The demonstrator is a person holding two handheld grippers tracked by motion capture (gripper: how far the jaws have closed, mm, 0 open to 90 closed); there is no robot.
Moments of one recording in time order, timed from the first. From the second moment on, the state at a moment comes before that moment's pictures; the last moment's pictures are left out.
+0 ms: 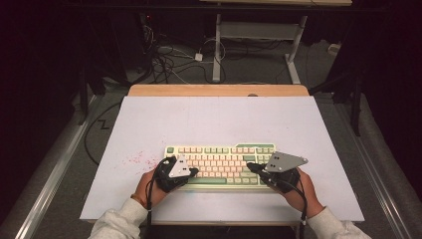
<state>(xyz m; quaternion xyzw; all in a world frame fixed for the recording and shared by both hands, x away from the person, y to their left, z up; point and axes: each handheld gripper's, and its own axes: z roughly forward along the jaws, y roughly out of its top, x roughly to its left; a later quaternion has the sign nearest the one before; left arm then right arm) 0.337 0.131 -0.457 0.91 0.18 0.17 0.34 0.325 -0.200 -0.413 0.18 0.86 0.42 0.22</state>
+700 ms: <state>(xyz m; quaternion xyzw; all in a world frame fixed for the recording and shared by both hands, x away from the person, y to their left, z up) 0.335 0.135 -0.447 0.90 0.18 0.18 0.35 0.324 -0.200 -0.411 0.18 0.86 0.42 0.22</state>
